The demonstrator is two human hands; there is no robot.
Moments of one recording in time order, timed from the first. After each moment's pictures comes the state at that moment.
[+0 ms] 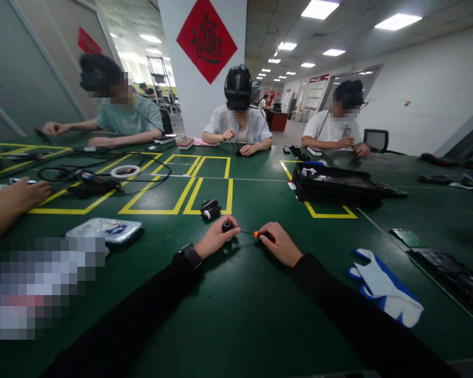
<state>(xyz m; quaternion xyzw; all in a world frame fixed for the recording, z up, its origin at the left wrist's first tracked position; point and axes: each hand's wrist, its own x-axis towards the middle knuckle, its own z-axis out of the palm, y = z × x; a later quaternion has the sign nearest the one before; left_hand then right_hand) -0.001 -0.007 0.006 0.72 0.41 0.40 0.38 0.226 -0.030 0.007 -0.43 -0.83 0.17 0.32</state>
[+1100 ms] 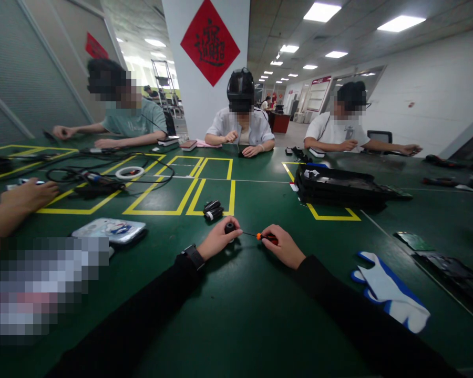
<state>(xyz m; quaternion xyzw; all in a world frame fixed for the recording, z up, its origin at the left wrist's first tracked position) -0.001 -0.008 0.007 0.72 0.41 0.41 0.39 0.224 -0.030 0.009 -0.44 -0.80 0.22 0.34</state>
